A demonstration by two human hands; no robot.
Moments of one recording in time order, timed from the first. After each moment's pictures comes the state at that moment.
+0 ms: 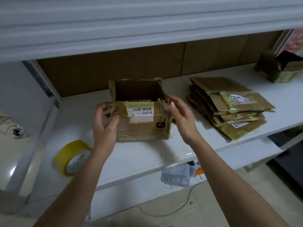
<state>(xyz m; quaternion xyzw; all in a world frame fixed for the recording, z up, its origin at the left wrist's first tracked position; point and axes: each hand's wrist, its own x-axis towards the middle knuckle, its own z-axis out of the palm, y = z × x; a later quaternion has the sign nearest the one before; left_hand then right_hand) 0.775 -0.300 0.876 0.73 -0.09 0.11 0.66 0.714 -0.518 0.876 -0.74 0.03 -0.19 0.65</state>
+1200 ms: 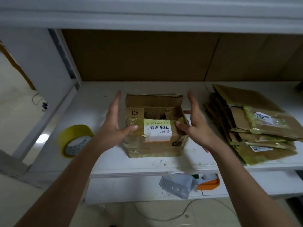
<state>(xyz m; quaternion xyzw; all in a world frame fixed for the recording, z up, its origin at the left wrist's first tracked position) 0.762 -0.295 0.868 0.85 -0.16 0.00 0.50 0.736 -0.568 0.869 -0.85 -0.07 -0.05 0.51</state>
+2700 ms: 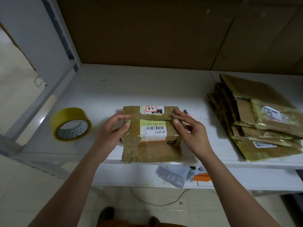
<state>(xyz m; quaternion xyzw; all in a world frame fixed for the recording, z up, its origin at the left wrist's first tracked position) 0.731 -0.308 0.812 0.76 0.01 -0.03 0.65 0.723 -0.567 0.805 -0.83 -0.02 -0.11 0.55</state>
